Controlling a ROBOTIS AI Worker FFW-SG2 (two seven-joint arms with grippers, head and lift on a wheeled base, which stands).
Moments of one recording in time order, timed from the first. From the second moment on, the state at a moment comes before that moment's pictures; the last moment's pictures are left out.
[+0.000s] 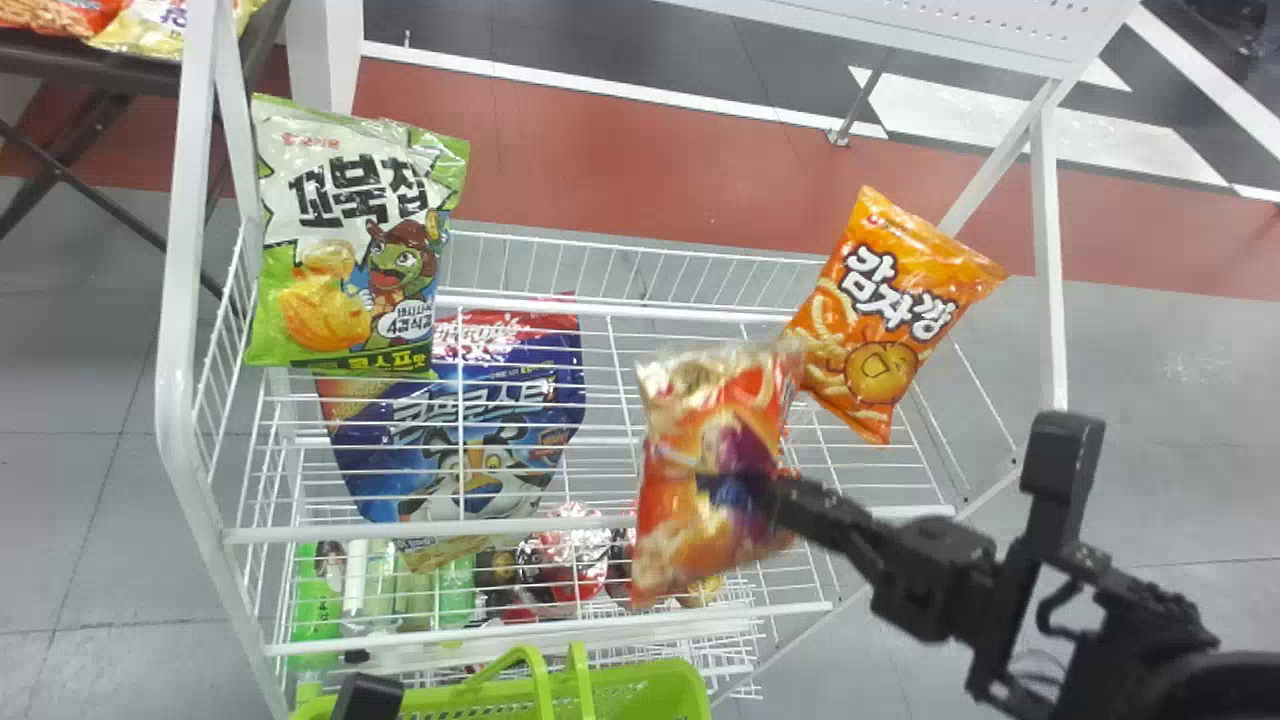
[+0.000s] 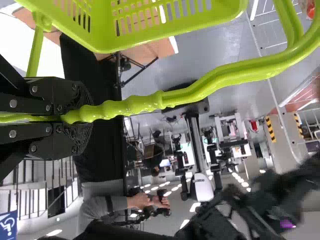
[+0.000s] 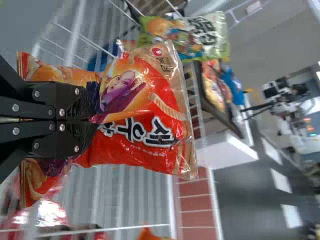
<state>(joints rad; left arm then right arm) 0.47 0.00 -0.30 -2.09 0.18 1.45 -1.01 0.62 -0.23 -0.49 -2.37 -0.52 1.01 0.61</state>
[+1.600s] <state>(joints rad) 0.48 0.00 -0.33 -2.11 0.17 1.46 -1.01 0.61 -0.29 0.02 -1.95 -0.36 0.93 0.54</state>
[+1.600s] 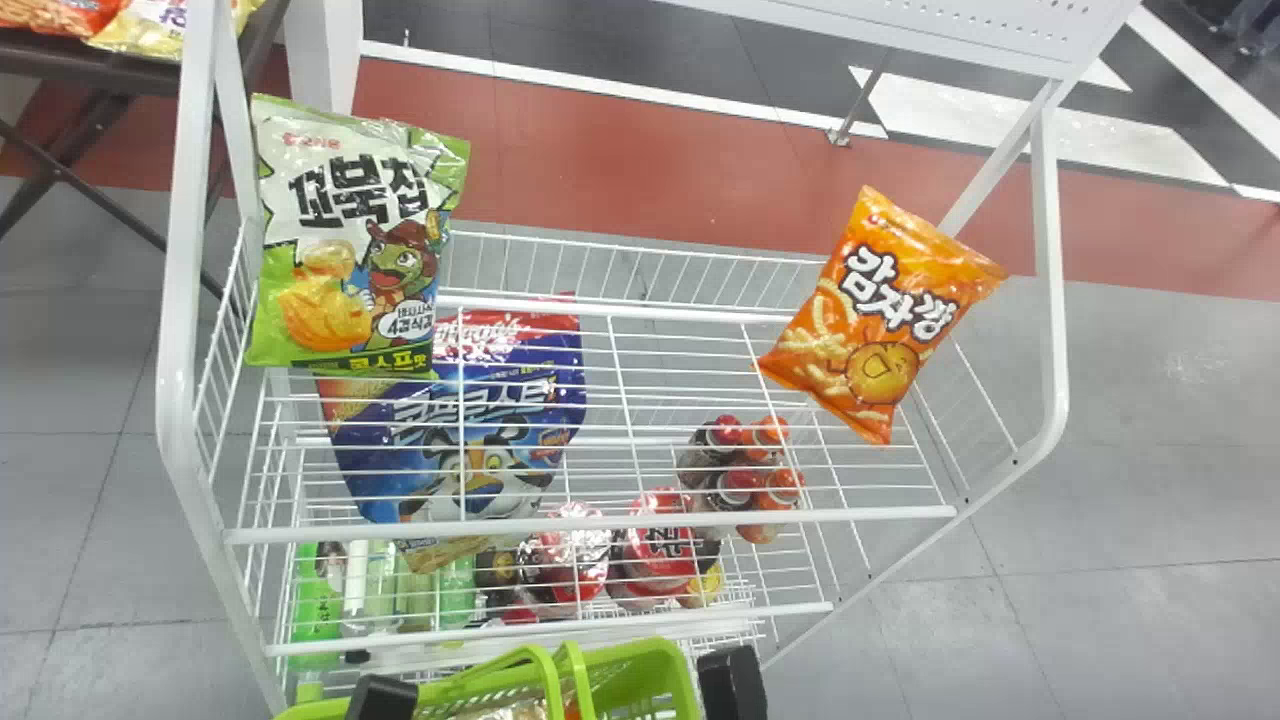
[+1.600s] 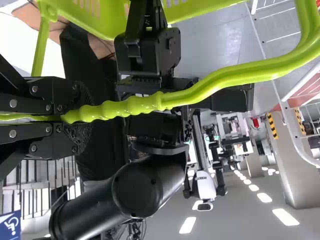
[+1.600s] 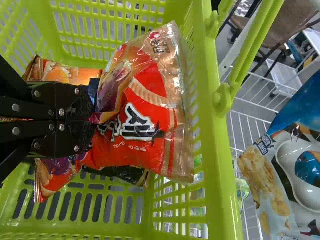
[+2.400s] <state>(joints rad) 0.47 0.00 -0.32 -2.11 0.17 1.45 -1.01 0.72 -0.27 -0.29 -2.44 -0.36 1.12 0.44</state>
